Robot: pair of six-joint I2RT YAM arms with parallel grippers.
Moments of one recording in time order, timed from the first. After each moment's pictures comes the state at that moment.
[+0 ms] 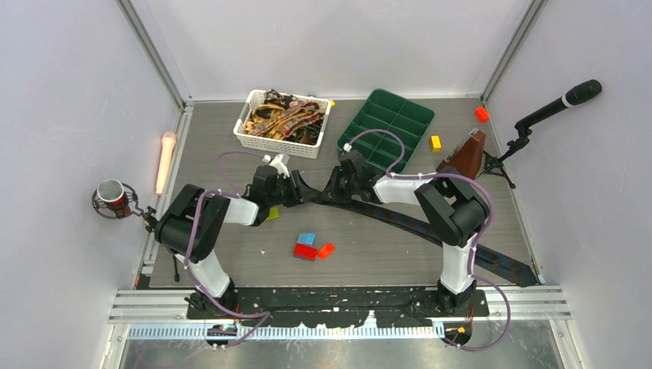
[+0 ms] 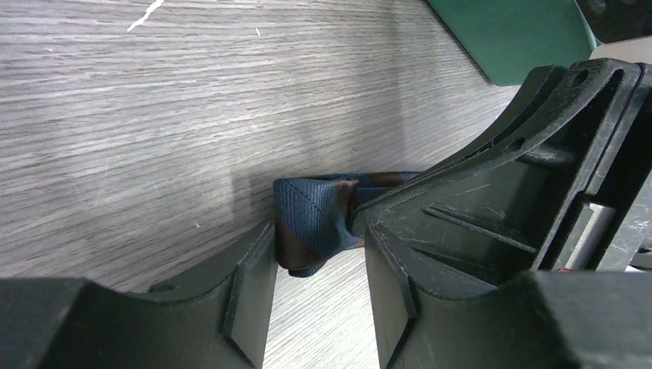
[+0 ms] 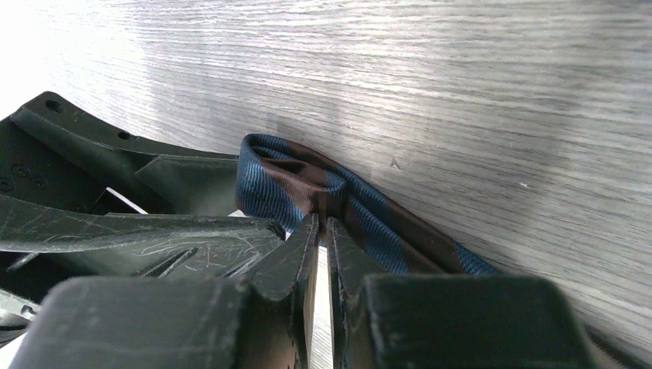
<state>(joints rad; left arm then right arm) -0.40 1.71 0.60 0.58 0.35 -0.68 0.66 1.92 1.06 0.10 -0.21 0.87</state>
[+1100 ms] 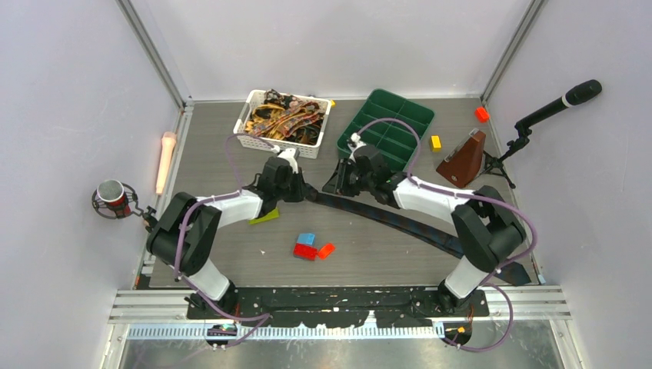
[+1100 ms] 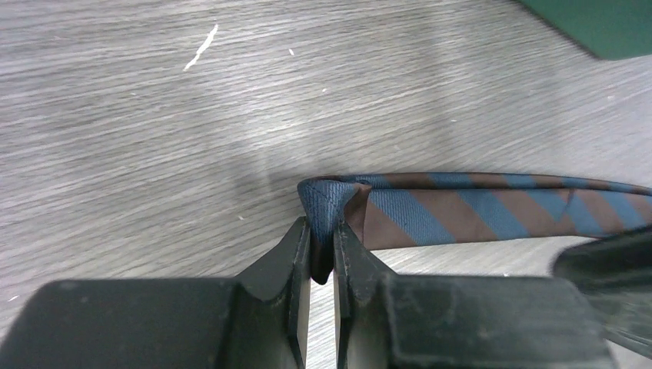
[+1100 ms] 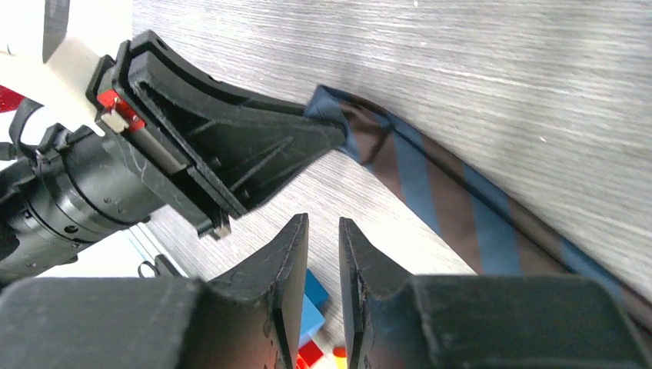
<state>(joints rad) -0.48 1.61 0.74 0.22 0.13 -0.45 0.66 1.67 0.98 0.09 -0.25 0.77</state>
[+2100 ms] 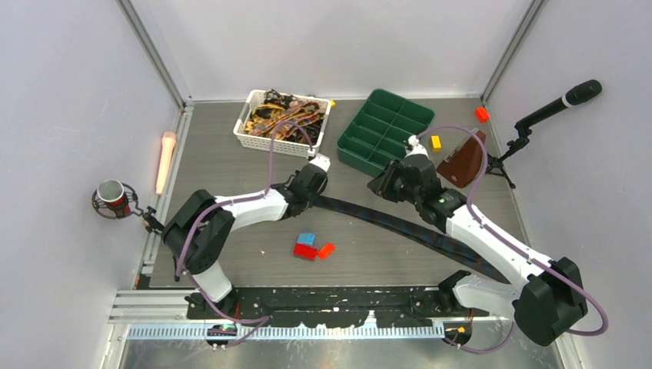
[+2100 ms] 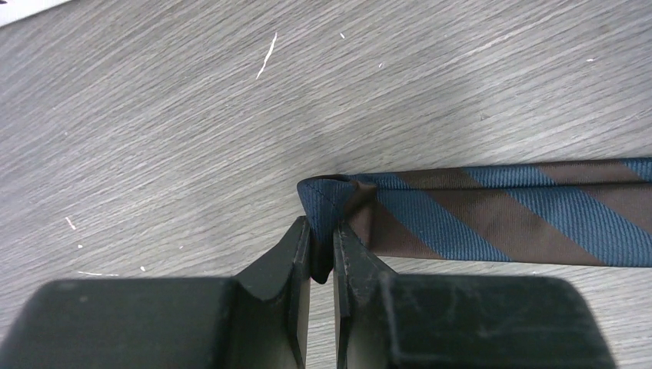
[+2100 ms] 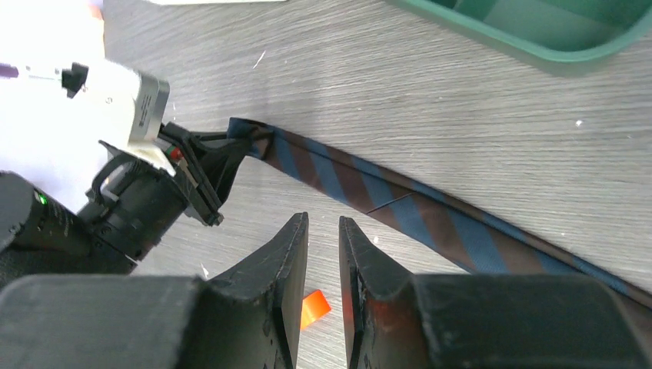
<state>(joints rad) -0.74 1.67 0.92 -0.08 -0.45 -0.11 0.54 1.12 0.78 -0.21 0.01 0.76</state>
